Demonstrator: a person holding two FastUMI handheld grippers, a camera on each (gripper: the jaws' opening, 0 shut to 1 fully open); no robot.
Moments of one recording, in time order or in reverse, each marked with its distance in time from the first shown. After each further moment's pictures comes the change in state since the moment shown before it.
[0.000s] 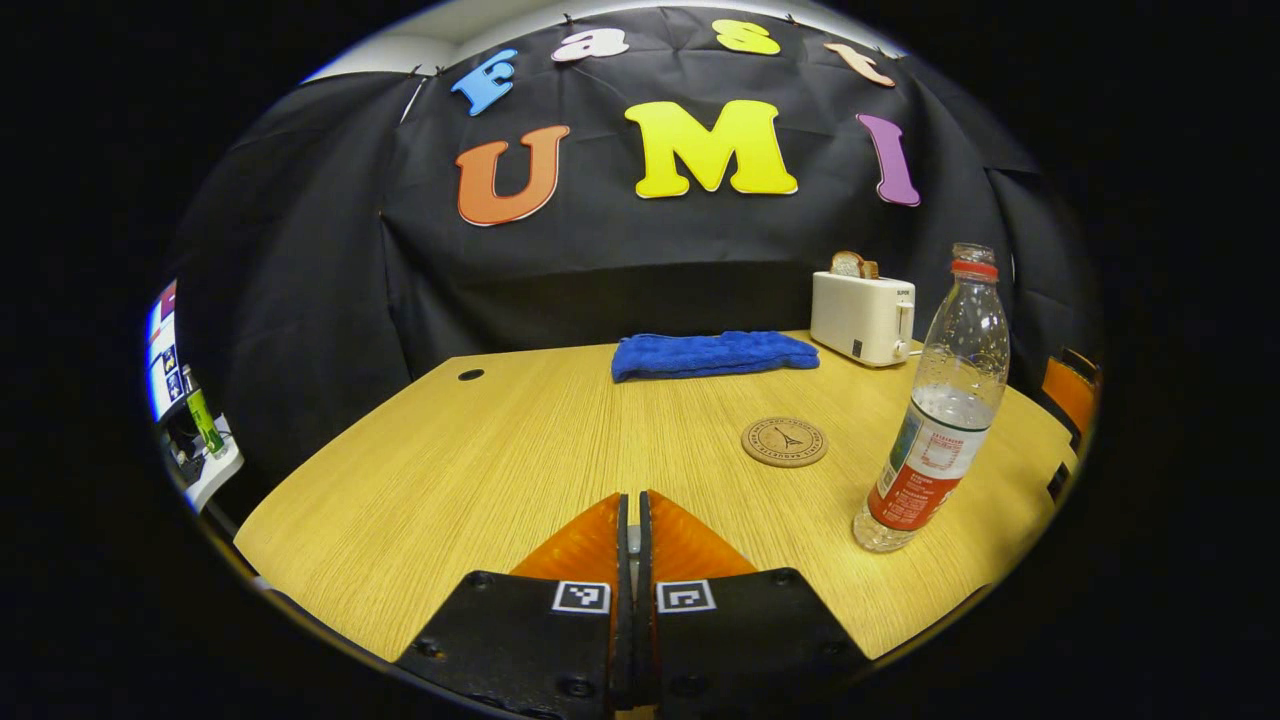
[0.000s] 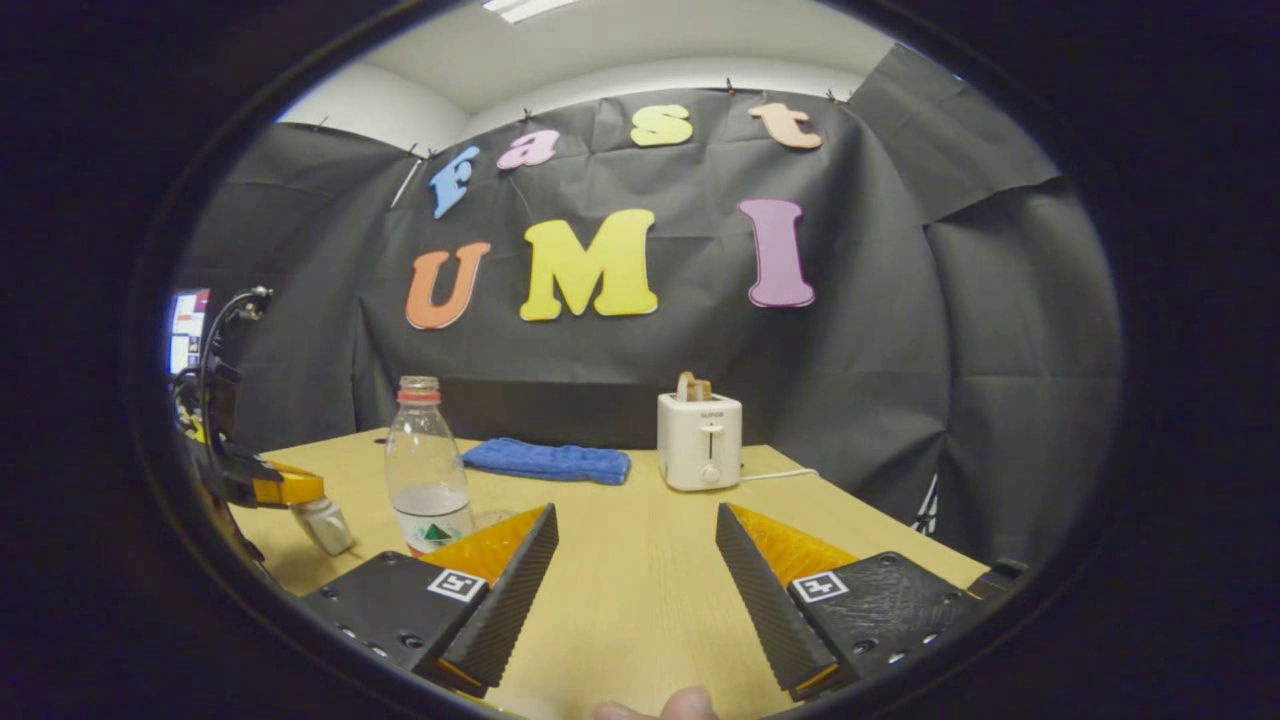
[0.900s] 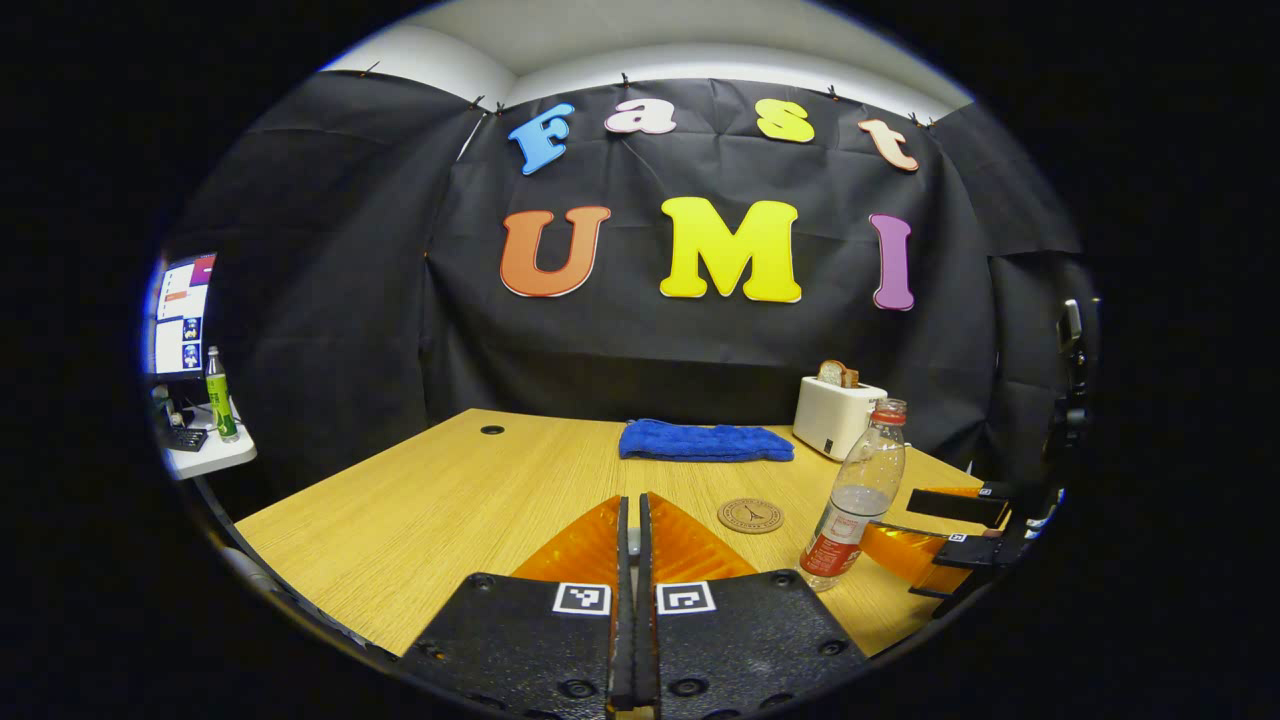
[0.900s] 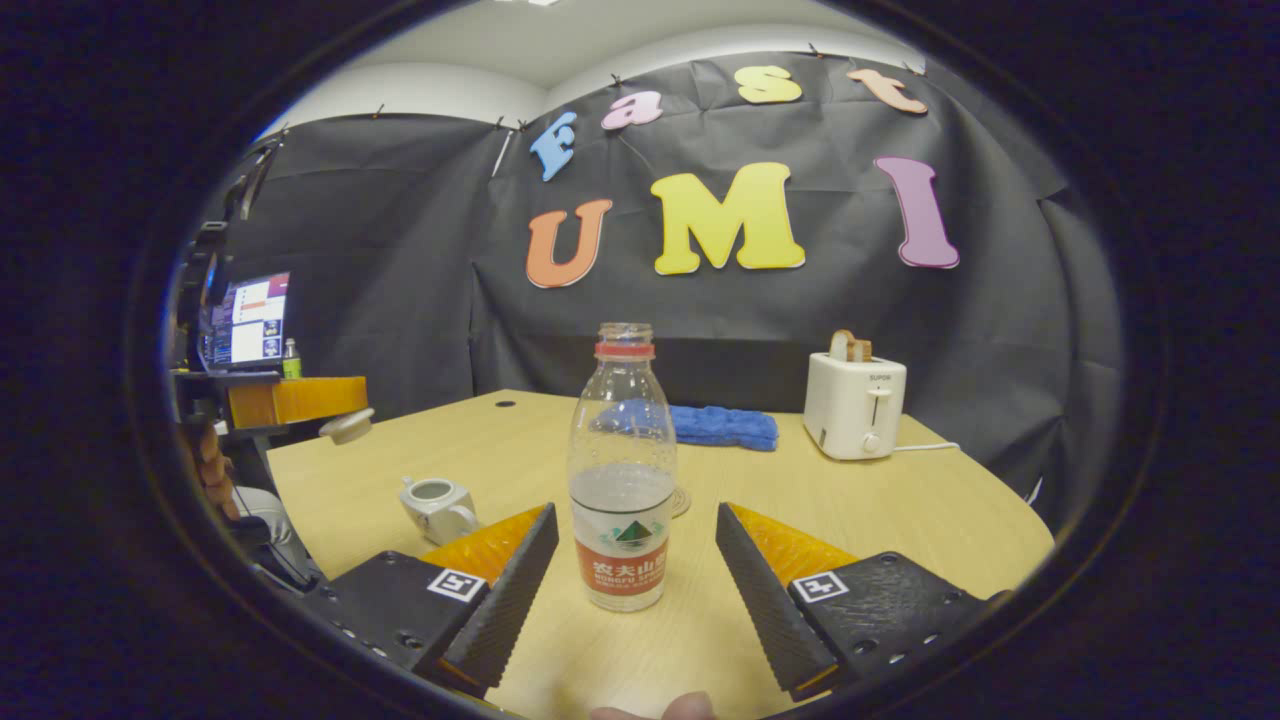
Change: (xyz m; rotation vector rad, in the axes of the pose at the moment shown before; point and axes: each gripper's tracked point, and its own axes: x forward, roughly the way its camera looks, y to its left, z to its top) left arm -0.090 0.025 0.060 -0.140 -0.243 0.002; right arm 0.022 0.131 -0.040 -0.042 0.180 0.309
